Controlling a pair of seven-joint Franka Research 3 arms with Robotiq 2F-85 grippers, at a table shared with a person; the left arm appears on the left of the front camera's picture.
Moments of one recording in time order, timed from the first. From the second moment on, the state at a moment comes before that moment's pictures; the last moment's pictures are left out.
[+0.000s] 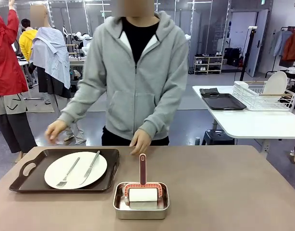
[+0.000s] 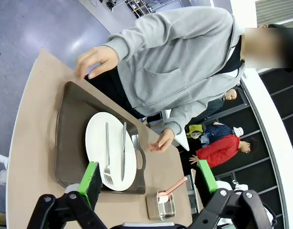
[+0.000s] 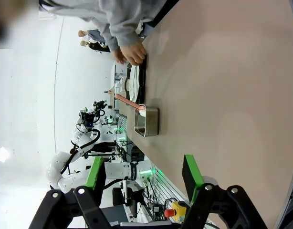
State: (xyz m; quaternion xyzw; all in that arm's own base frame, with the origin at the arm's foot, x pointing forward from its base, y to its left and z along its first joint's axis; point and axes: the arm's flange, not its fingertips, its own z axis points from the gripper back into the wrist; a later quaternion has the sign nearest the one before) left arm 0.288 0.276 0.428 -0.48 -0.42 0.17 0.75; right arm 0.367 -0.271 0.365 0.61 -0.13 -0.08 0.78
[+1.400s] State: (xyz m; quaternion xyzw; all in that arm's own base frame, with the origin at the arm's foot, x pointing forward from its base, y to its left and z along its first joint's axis) left arm 0.289 0.276 0.428 -0.48 -0.42 0.17 0.75; right arm 0.367 -0.271 0.365 0.61 -0.13 -0.08 0.78
